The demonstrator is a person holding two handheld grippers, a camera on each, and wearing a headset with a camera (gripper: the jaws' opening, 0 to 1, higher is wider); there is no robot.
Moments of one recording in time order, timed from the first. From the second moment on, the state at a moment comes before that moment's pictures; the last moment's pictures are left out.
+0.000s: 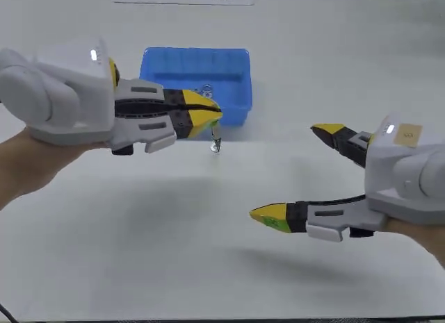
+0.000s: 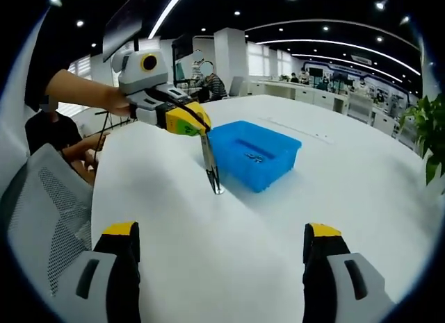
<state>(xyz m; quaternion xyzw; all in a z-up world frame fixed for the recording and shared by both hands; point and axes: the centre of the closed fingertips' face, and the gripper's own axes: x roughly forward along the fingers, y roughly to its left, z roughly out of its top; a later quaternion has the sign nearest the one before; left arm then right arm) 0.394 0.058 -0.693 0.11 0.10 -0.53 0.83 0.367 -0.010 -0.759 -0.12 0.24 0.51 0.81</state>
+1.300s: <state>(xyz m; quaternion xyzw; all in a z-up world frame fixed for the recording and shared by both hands) 0.386 0.058 -0.696 0.18 0.16 -0.54 0.81 0.385 0.082 -0.751 -0.18 0.21 0.65 0.70</state>
